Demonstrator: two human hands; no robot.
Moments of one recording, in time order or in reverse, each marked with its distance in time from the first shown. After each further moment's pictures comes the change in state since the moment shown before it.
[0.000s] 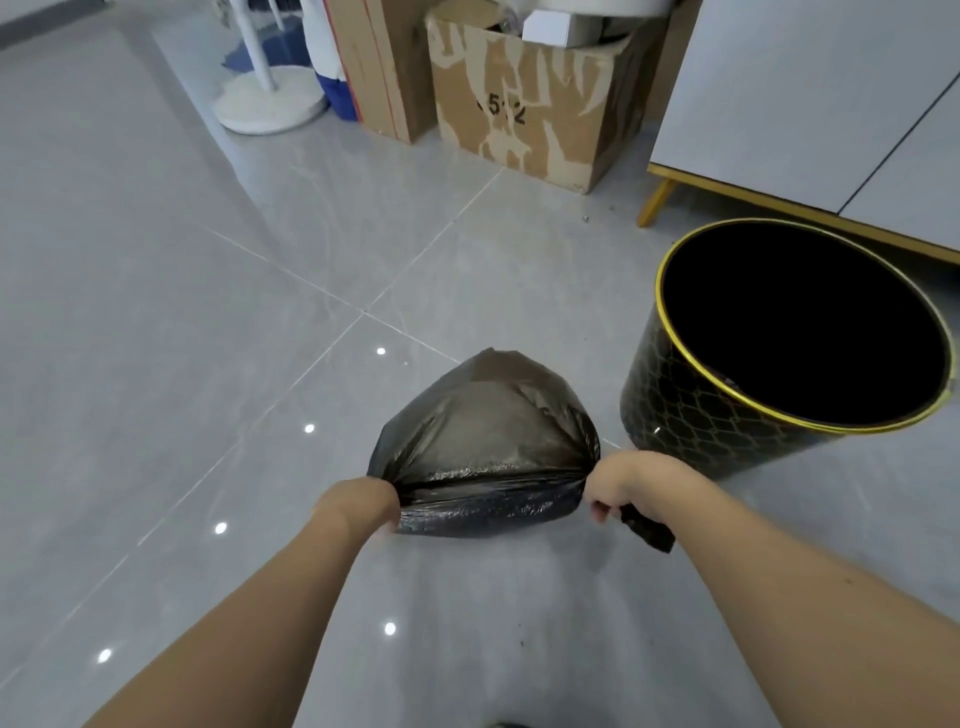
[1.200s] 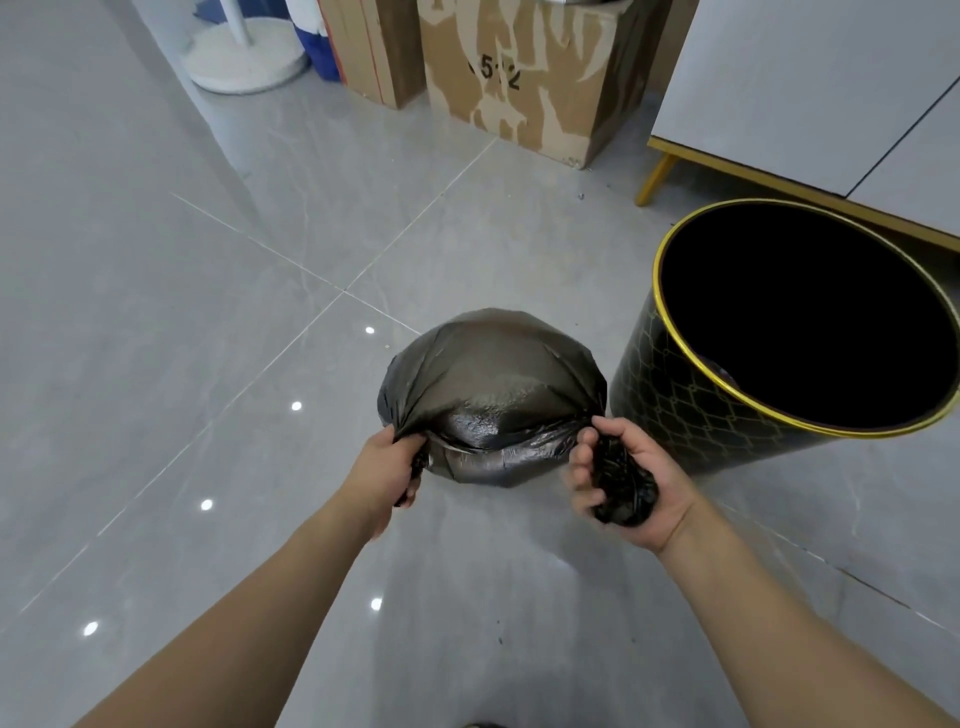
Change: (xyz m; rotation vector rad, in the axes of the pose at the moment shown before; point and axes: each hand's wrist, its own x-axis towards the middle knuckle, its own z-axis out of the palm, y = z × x) left_hand -0.009 0.036 0.016 -1.254 -0.016 0.481; right_hand 0.020 0.043 0.017 1.761 -0.683 -0.623
